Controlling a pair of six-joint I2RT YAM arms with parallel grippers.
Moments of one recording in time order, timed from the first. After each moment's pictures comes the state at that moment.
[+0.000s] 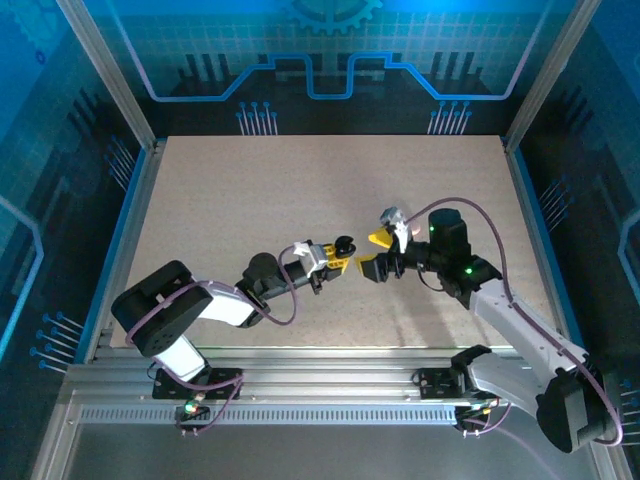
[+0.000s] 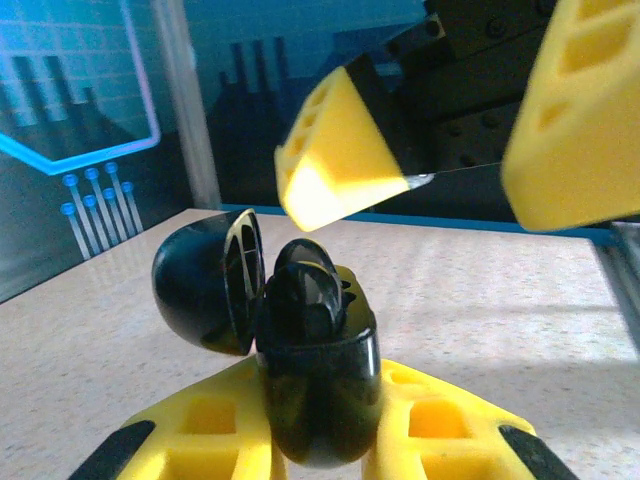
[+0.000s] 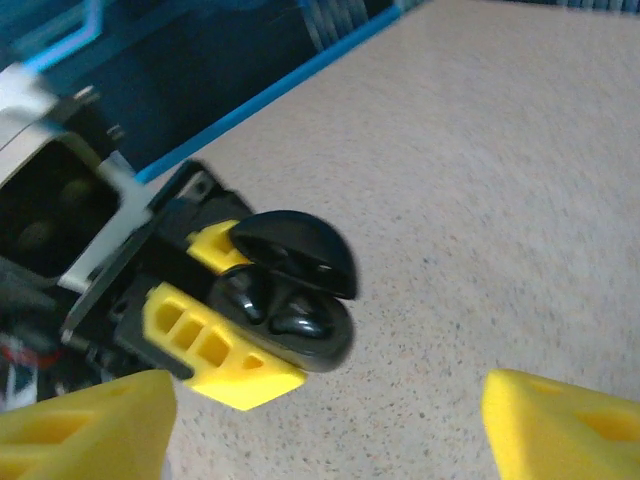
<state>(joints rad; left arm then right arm) -0.73 1.61 0.42 1.27 0.40 0.07 0.38 1.01 0.68 -0.17 -0.73 -0.09</state>
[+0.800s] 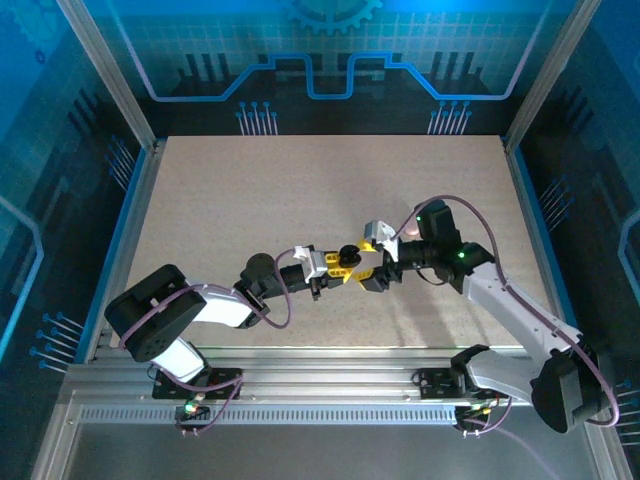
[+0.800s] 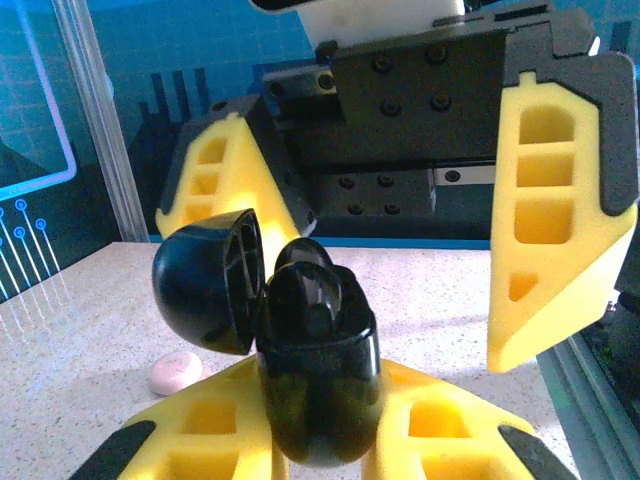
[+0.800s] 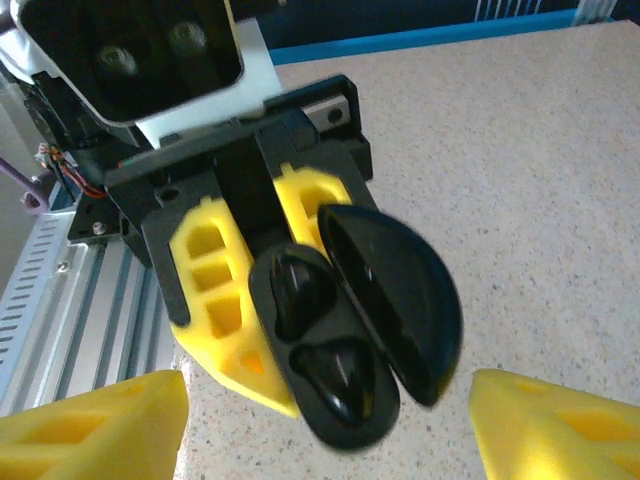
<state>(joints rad) -0.74 1.58 0.42 1.28 0.53 0.04 0.43 1.13 0.82 -0.39 -0.86 -0.53</state>
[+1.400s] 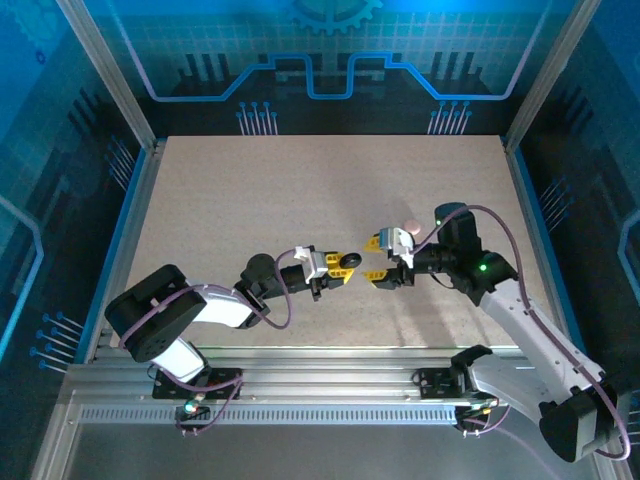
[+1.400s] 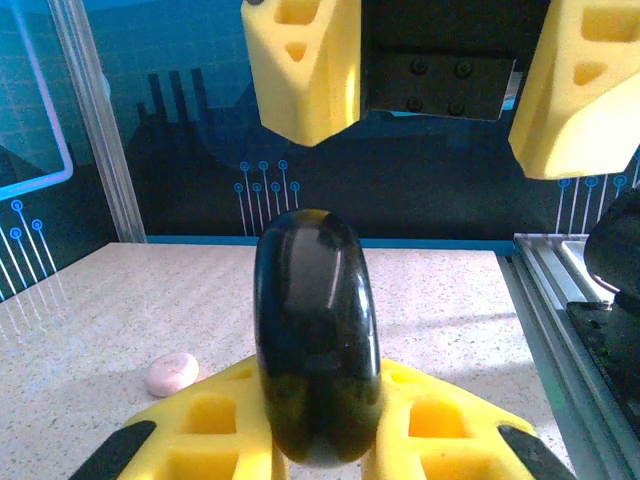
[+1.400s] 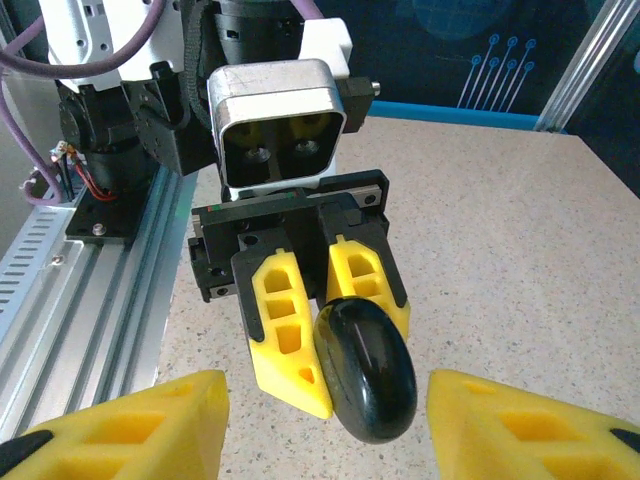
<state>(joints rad) -0.74 1.58 0.42 1.28 0.52 0.04 0.39 0.96 0.82 -0.45 -0.90 -0.66</state>
